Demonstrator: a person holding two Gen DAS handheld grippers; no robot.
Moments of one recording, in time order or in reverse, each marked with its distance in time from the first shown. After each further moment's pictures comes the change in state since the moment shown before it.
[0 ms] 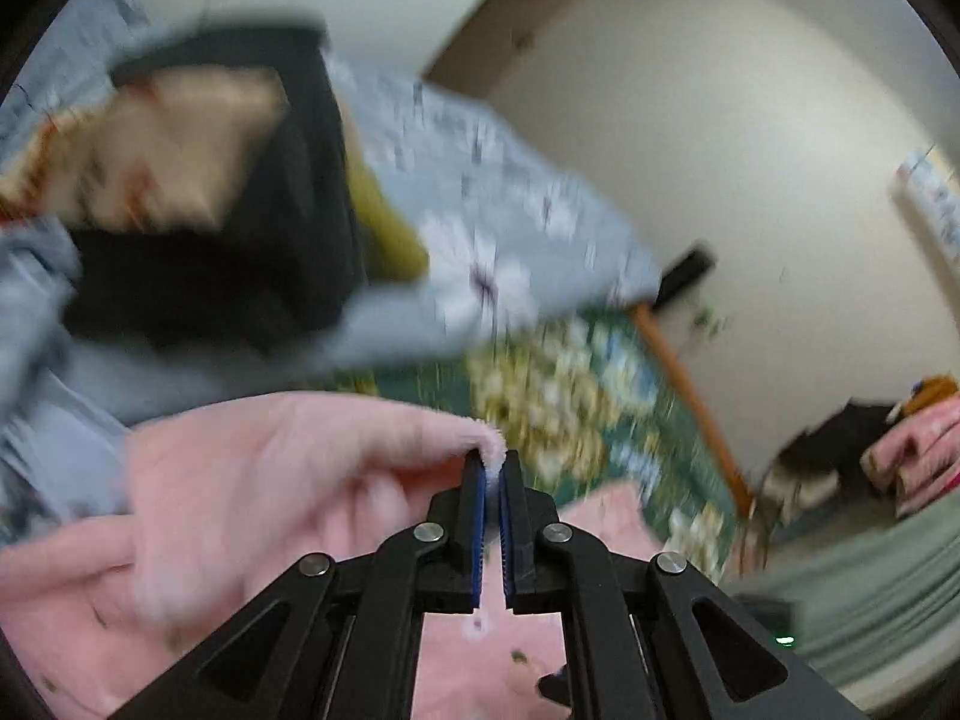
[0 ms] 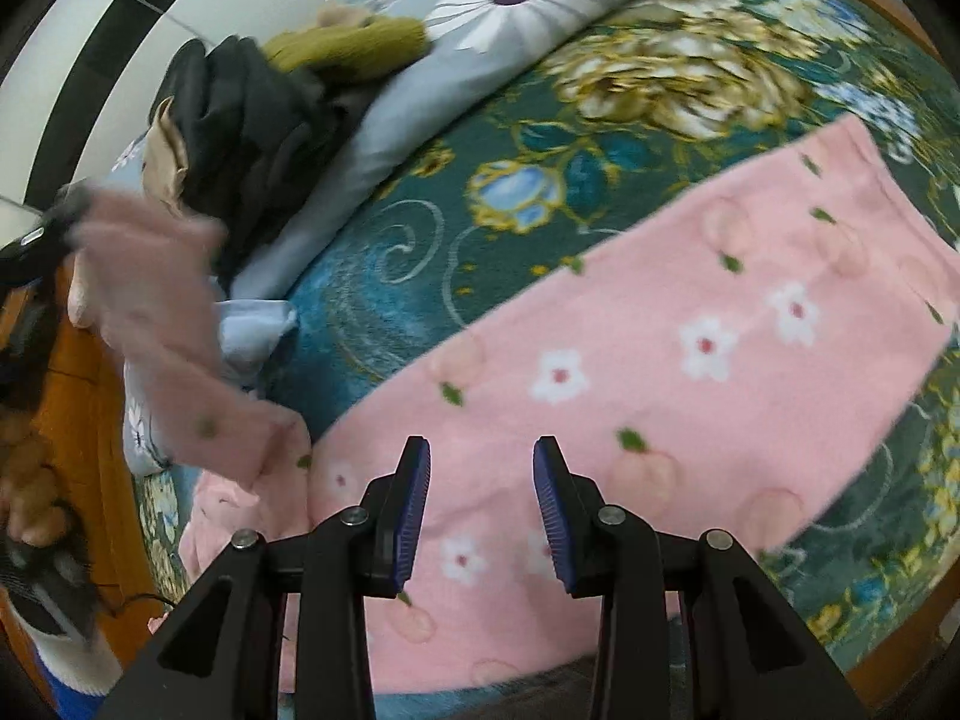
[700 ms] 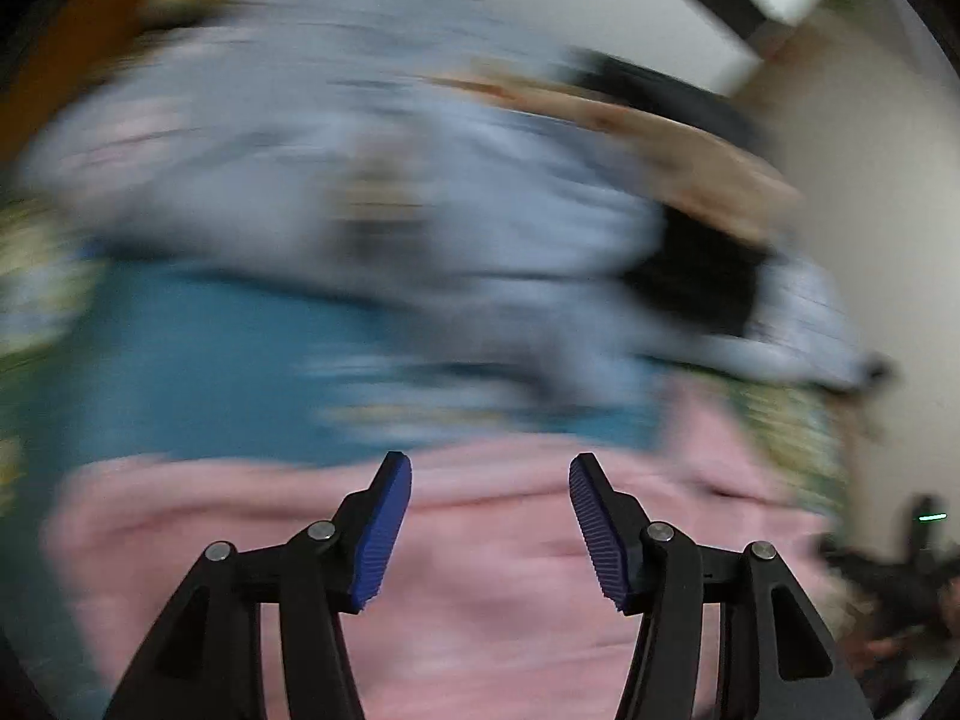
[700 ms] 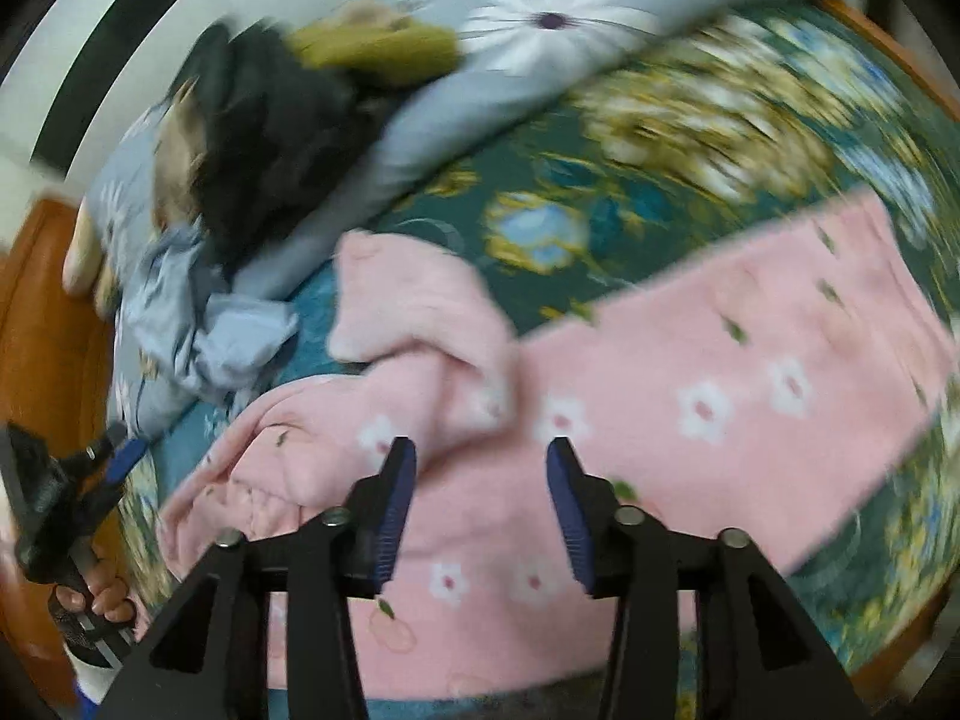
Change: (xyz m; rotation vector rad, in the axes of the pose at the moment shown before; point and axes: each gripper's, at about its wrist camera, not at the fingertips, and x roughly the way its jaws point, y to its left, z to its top) left arm -0.238 0.234 -0.148 -0.395 -0.124 0.564; right arm 0.011 0.049 0.021 -0.199 -0.005 -0.039
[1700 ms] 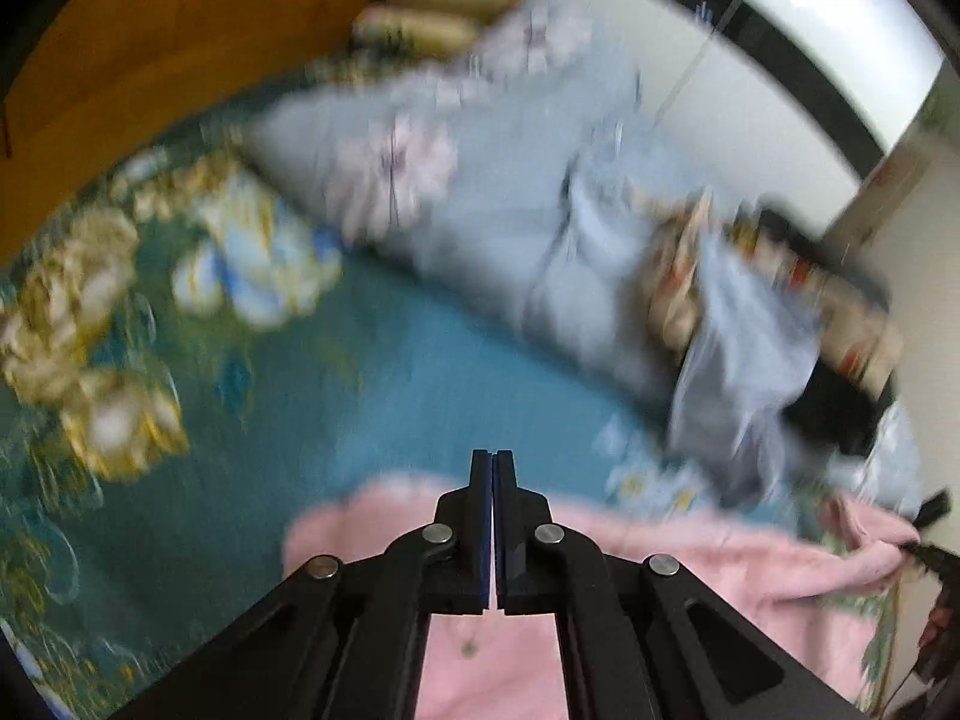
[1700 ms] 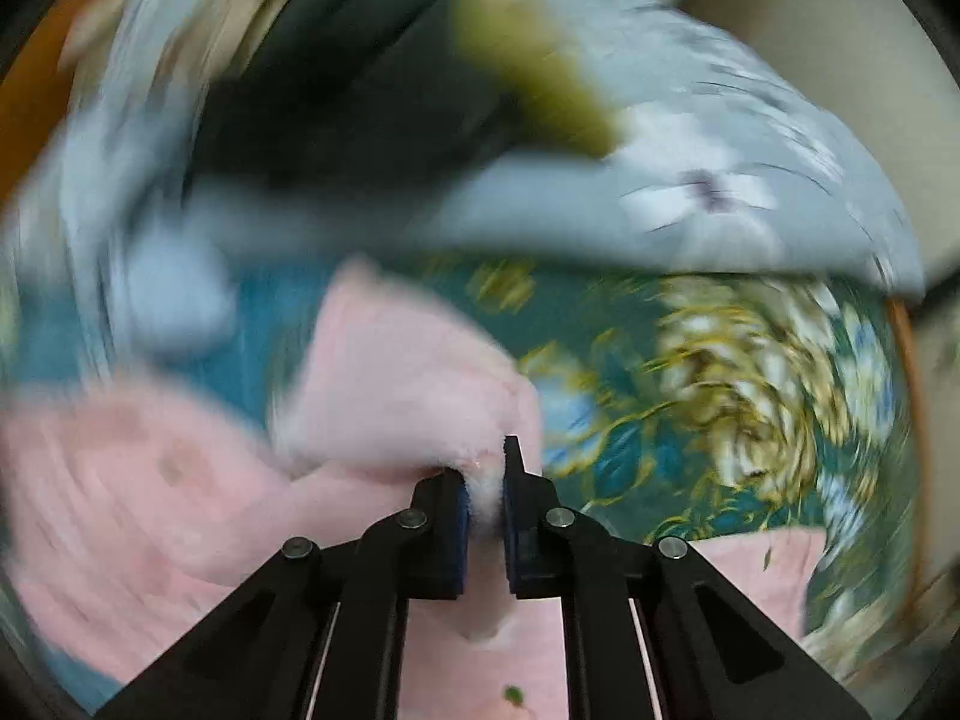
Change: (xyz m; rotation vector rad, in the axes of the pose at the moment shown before) left arm -0.055 0.114 -0.009 -0.197 -0.237 0.034; right arm 0.000 0.048 0.102 -0.309 -0.121 -0.241
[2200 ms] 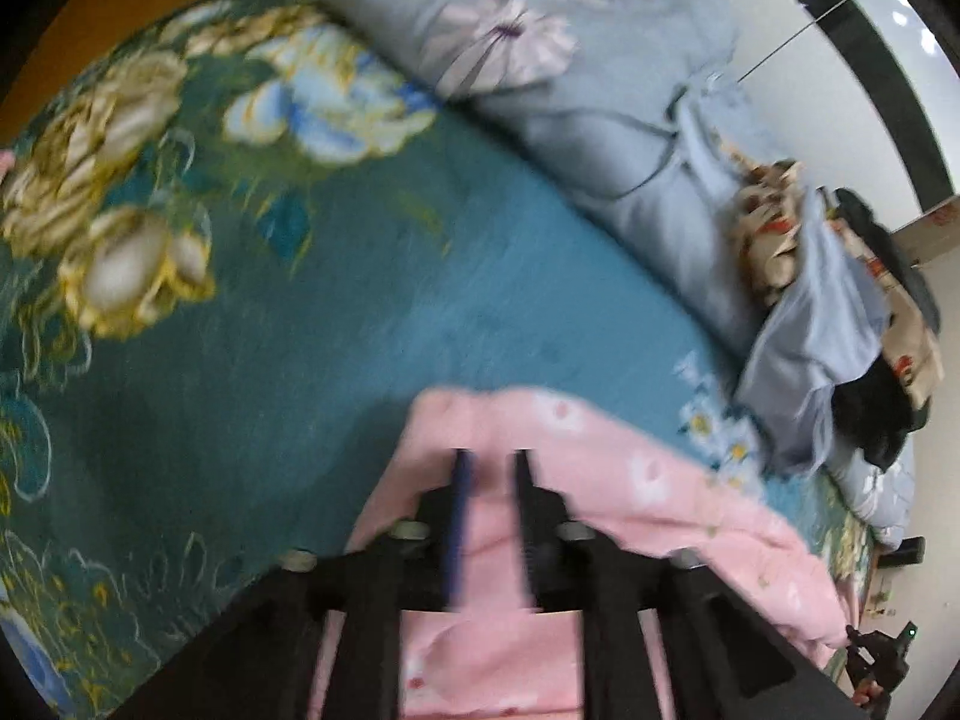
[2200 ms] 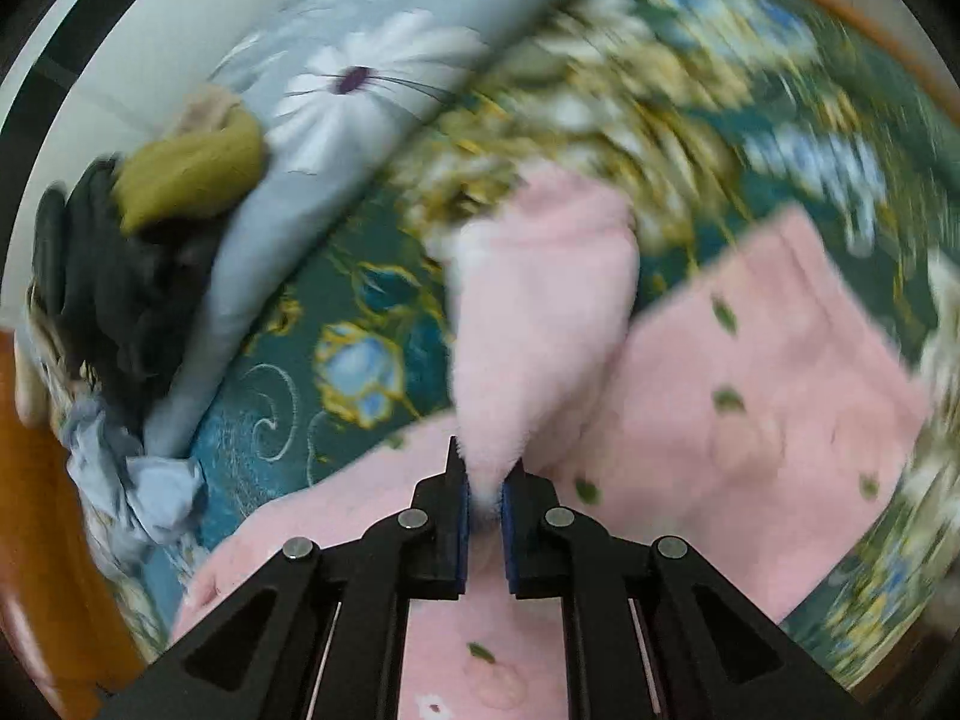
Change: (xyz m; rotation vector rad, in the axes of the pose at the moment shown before) left arm 0.051 0.055 -0.054 -0.176 0.281 0.053; right arm 0.040 -0.163 -0.087 0.696 0.149 0.170
